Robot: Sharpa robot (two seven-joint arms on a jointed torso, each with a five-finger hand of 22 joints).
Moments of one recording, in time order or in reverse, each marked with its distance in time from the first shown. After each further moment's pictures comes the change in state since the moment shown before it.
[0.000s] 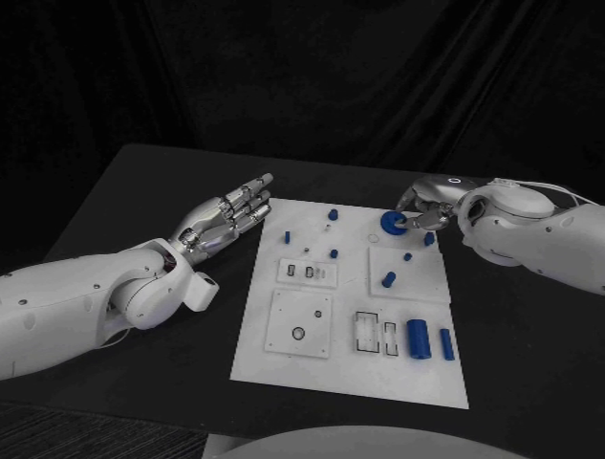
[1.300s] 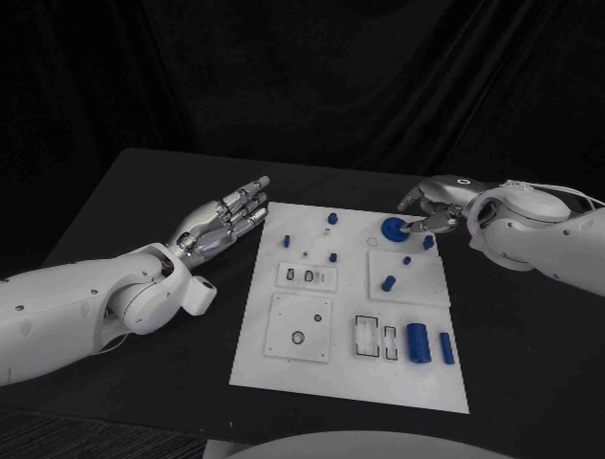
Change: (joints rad) left arm 0.000 -0.003 0.000 0.002 0.000 -0.016 0.007; left_hand 0.000 0.000 -0.005 0.000 0.000 0.000 0.000 0.000 0.000 0.000 -0.007 0.000 0.000 0.000 -0.007 0.000 0.000 0.000 -0.004 -0.004 0.000 0.000; right arm 0.018 -0.055 -0.004 0.056 0.022 -0.025 0.022; right_hand 0.001 0.004 0.009 0.015 -0.032 -0.056 -0.002 -0.019 -0.051 0.000 0.000 0.000 0.000 0.000 0.000 0.000 0.000 0.000 -0.025 -0.004 -0.035 0.000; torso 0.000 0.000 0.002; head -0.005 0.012
